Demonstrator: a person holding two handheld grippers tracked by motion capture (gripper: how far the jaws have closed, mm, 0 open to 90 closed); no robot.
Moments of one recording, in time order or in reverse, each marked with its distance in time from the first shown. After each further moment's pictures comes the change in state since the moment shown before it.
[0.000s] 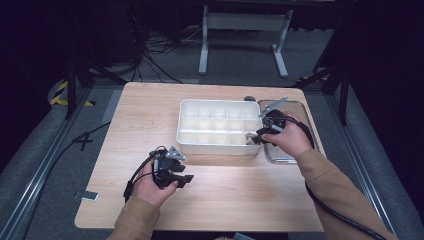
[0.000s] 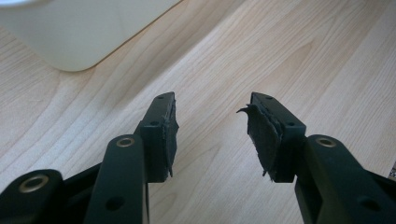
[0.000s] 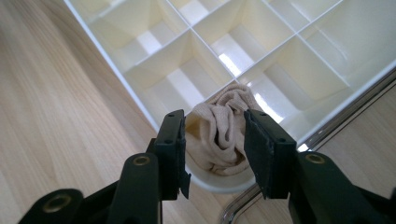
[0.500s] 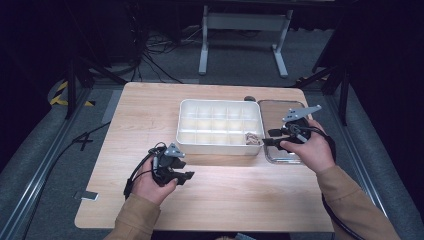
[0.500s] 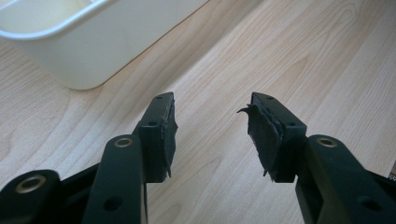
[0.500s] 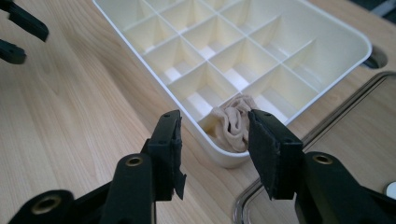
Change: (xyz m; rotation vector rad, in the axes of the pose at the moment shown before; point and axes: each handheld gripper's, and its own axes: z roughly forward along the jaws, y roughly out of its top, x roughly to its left) left arm 0.002 0.005 -0.009 -0.041 0.004 0.018; right arm 0.015 -0.042 -0.051 -0.262 0.009 0.000
